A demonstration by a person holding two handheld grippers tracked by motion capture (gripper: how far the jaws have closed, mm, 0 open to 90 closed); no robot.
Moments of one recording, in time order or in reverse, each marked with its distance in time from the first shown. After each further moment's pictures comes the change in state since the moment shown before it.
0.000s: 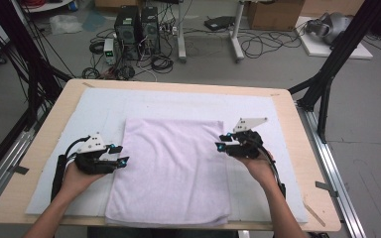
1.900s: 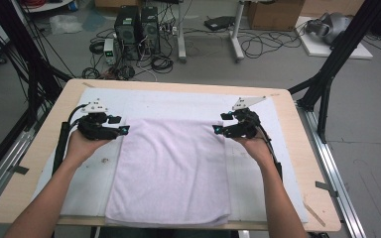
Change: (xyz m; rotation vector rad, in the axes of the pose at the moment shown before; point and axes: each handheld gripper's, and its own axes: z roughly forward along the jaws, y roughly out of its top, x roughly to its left) left arm 0.073 0.068 0.022 0.013 0.086 -0.108; right arm -0.053 0.039 0.015 -0.043 -0.025 0.018
